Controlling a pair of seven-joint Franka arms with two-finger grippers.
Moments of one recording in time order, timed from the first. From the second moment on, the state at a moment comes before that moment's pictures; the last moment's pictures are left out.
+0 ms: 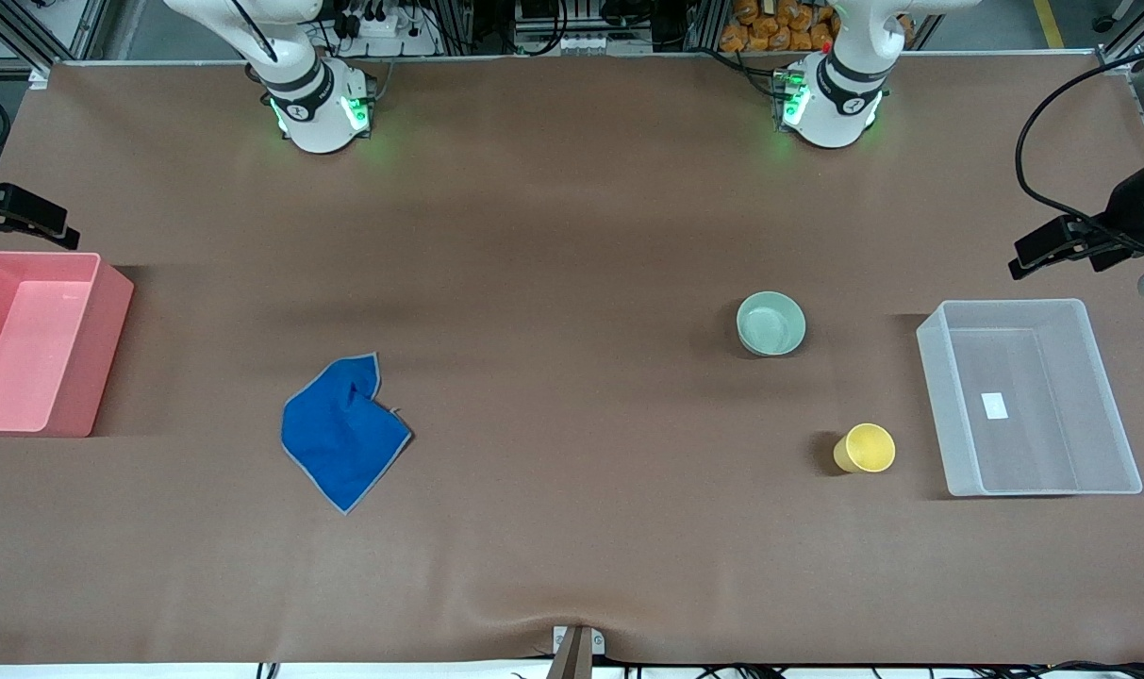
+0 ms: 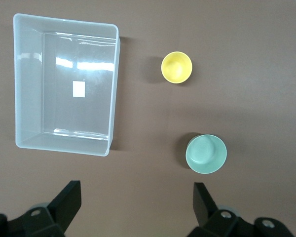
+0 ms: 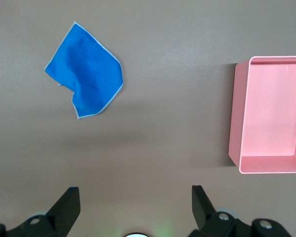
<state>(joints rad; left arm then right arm) -0.05 0.02 0.06 -1.59 -0.03 1.60 -0.10 -0.09 0.03 -0.02 -1.49 0.00 1.43 -0.08</state>
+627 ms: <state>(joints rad) -0.05 0.04 0.06 -1.59 -0.11 1.63 -0.10 -0.09 0.03 -0.02 -1.49 0.00 1.43 -0.08</state>
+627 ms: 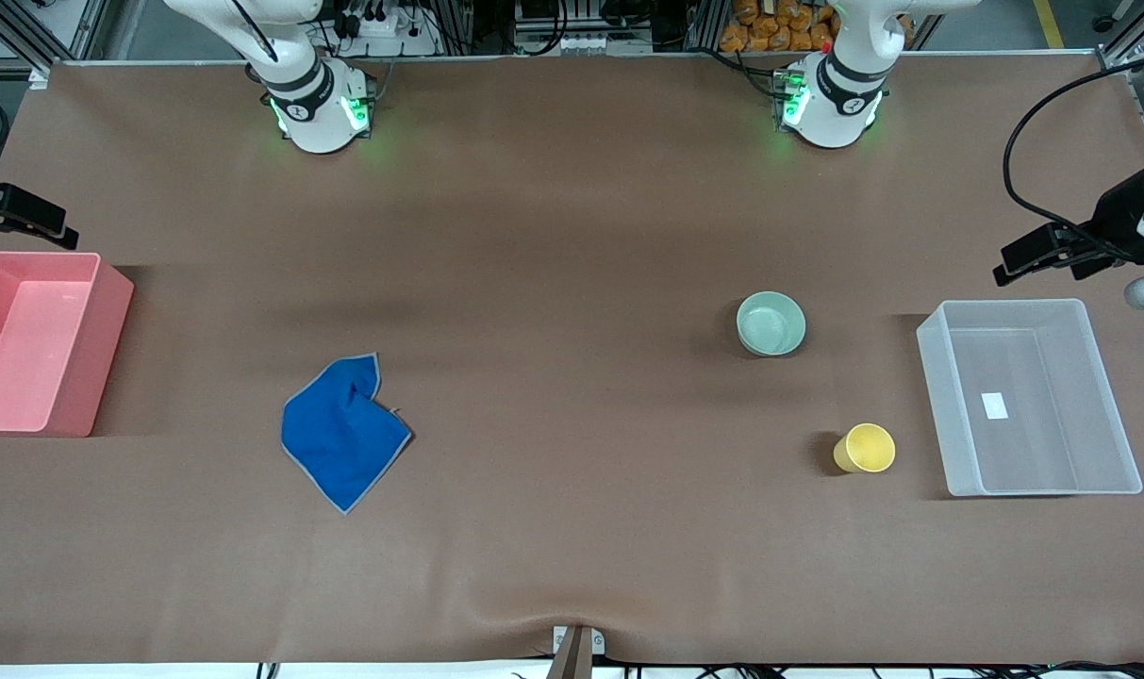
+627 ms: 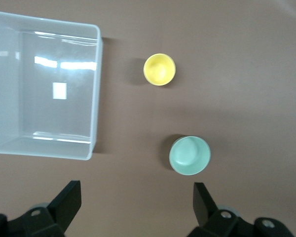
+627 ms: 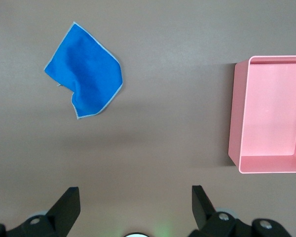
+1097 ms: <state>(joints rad) -0.02 0.06 0.07 -1.59 -0.11 1.65 -0.10 -0.09 0.03 -0.02 -1.49 0.00 1.43 -0.08</state>
